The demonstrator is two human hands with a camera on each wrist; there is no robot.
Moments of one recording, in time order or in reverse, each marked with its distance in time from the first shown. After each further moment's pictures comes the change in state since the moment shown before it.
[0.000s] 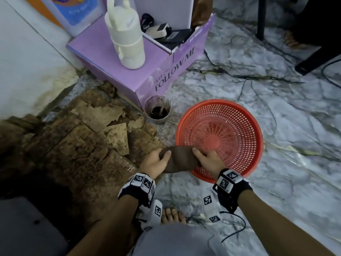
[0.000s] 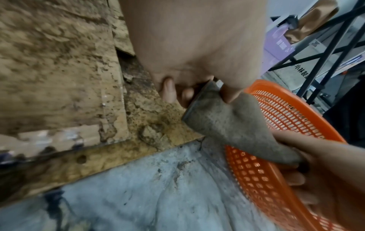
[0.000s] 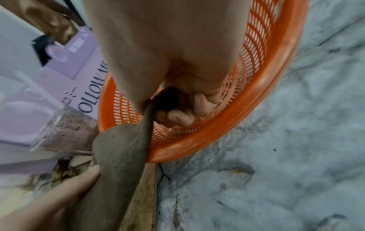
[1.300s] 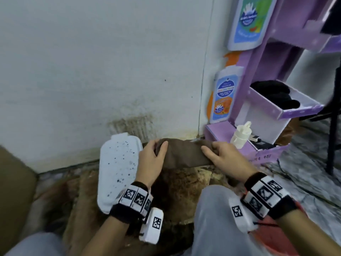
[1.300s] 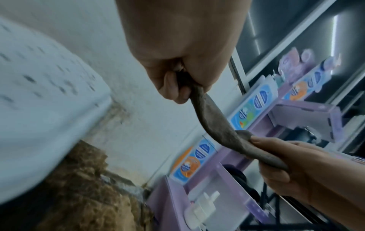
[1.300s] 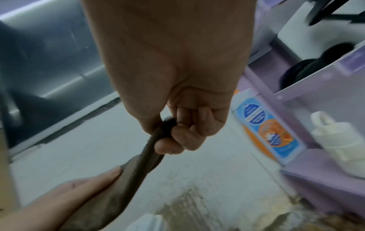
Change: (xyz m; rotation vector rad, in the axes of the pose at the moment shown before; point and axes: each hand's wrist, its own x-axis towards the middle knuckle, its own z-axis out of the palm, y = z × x) left_hand -0.419 -0.046 -0.243 -0.439 1.052 0.436; right_hand -0.403 -0.283 0.030 -0.542 -0.113 -1.209
